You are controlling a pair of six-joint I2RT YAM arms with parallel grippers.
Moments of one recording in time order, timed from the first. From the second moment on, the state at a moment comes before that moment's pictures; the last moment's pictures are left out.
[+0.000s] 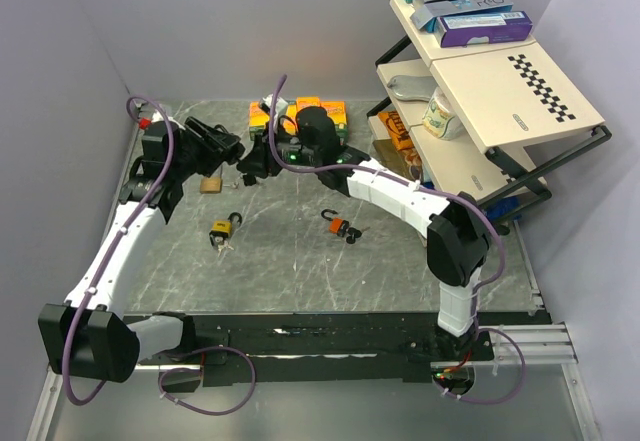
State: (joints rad) left arm -0.14 1.19 1.08 -0.25 0.16 -1.01; right arm 0.78 1.88 1.62 0.08 -0.52 0.33
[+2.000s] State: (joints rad) left arm 0.35 1.67 1.06 -0.63 0.03 0.30; right arm 0.75 1.72 1.34 0.00 -0.56 0.29
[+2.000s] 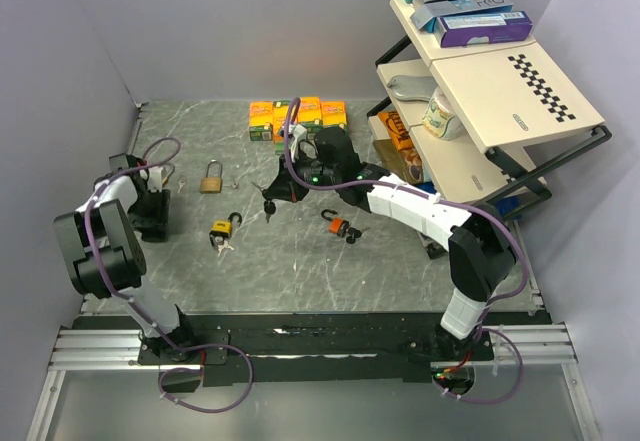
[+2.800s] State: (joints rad) left arm 0.40 1.63 1.31 -0.84 0.31 0.35; right arm 0.72 1.72 1.41 0.00 -0.62 0.30
